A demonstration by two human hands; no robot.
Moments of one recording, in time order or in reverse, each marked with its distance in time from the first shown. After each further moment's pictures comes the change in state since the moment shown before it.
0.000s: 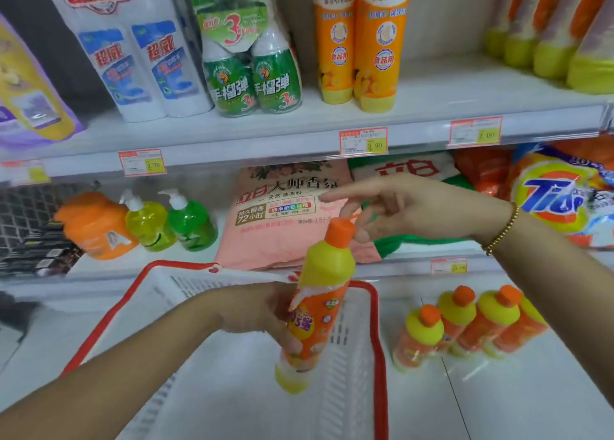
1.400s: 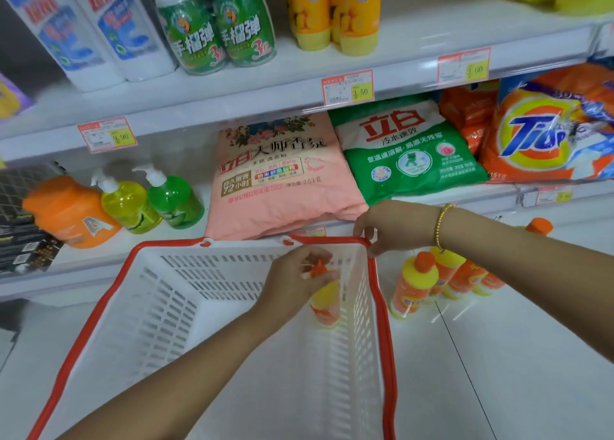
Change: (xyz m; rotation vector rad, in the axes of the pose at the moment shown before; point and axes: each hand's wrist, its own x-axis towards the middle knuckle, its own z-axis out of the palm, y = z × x) left_hand 0.005 0.038 0.065 -0.225 0.578 0.165; right_hand 0.011 0.081 0.051 -0.884 -0.104 0.411
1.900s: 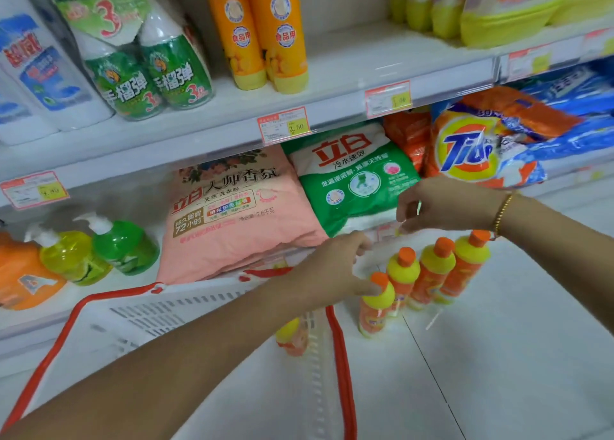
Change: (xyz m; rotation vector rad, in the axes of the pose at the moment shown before) left_hand 0.051 0.111 0.067 0.426 -0.491 0.159; right_hand -0.086 0.099 -0.026 0.146 0.215 0.267
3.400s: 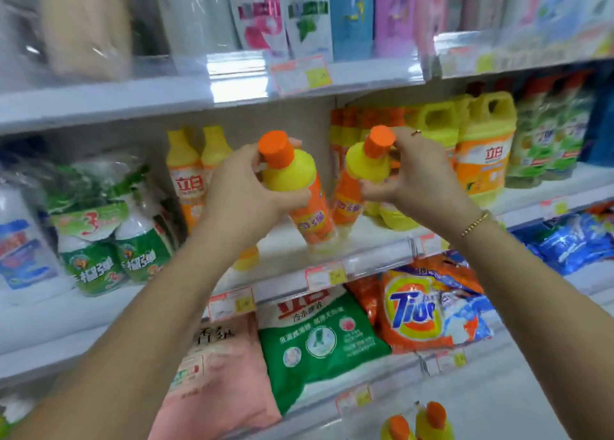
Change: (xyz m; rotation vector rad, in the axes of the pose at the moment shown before) left_hand 0.030 0.183 -0.210 -0.229 0.832 0.467; right_hand -0.019 0.016 -0.216 0.264 1.150 -0.166
